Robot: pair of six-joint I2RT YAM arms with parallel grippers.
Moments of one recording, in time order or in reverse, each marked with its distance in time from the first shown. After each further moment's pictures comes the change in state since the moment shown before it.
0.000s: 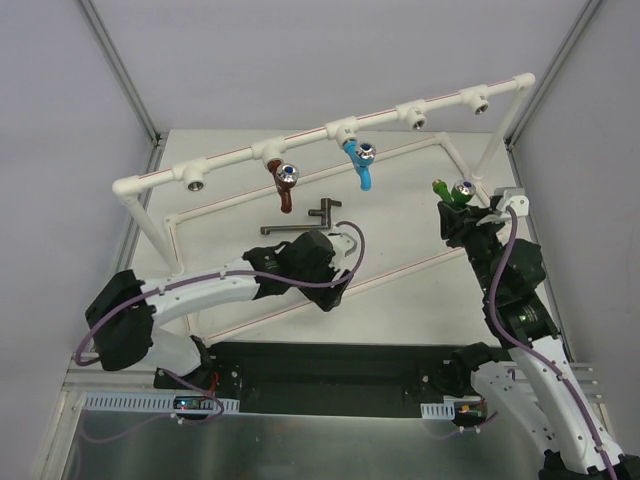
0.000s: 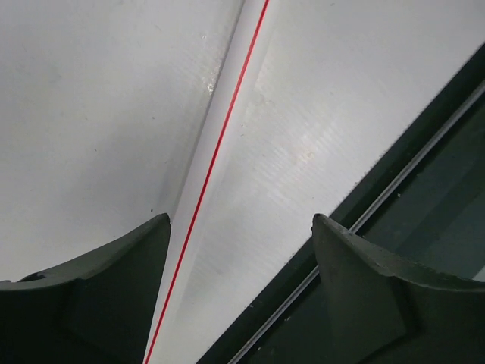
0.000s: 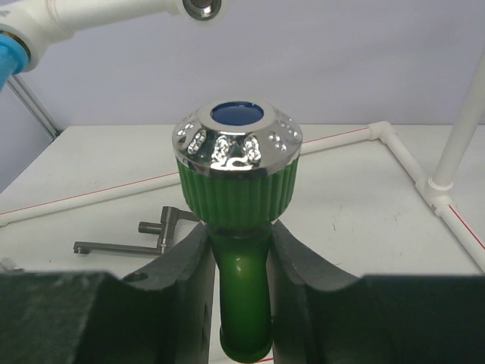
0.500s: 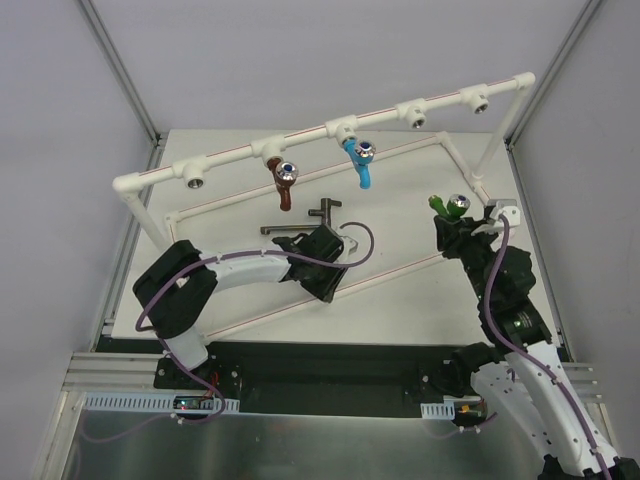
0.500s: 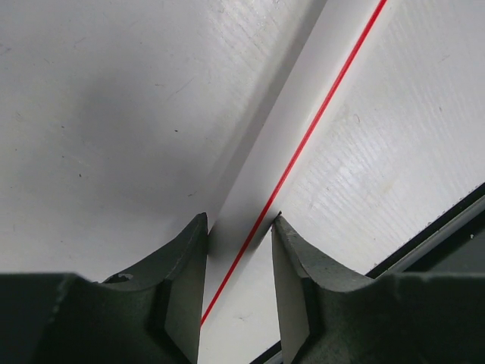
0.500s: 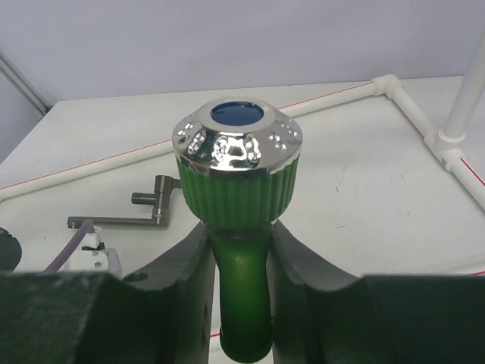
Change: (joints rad) left arm 0.095 0.262 0.069 0.005 0.098 -0.004; right arm 0.000 -0.069 -0.095 -0.047 0.014 0.045
